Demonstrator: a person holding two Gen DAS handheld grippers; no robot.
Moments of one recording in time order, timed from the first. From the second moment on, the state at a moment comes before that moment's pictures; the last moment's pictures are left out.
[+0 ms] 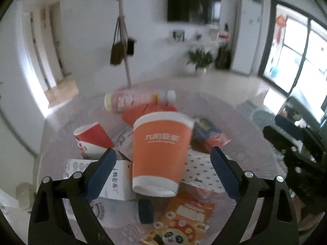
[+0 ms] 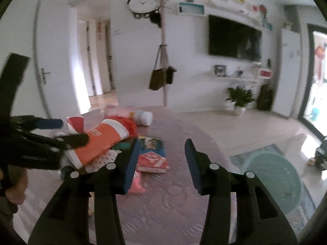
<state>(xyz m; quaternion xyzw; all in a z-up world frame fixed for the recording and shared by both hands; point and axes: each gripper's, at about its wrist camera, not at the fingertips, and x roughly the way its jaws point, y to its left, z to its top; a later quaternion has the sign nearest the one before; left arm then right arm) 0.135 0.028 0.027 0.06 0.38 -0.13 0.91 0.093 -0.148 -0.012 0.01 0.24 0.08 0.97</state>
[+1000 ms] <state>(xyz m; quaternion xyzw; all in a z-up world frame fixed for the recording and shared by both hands) 0.153 0.060 0.004 -0.05 0.37 -0.15 0.92 0.218 -0.122 -0.084 0.03 0.43 0.14 0.89</state>
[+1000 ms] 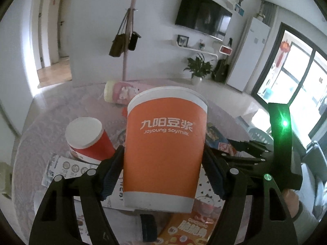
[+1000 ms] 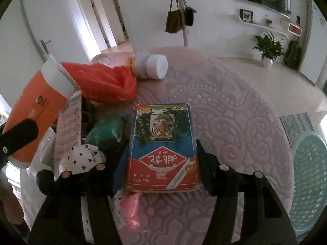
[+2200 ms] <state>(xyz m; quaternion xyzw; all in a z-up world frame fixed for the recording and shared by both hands) 0.180 -0.262 -0.017 -0.02 0.41 -0.37 0.83 0.111 -0.441 -0.127 0.20 0.40 -0.16 0.88</state>
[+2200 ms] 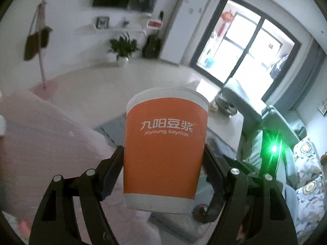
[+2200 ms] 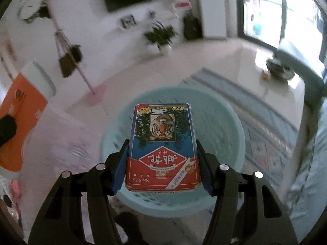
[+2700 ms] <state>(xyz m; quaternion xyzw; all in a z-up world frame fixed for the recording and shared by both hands) 0.169 -0.289 -0.066 0.02 0.45 -0.36 0.82 0.089 -0.467 -0.155 0.24 0.42 -0.19 0.85</state>
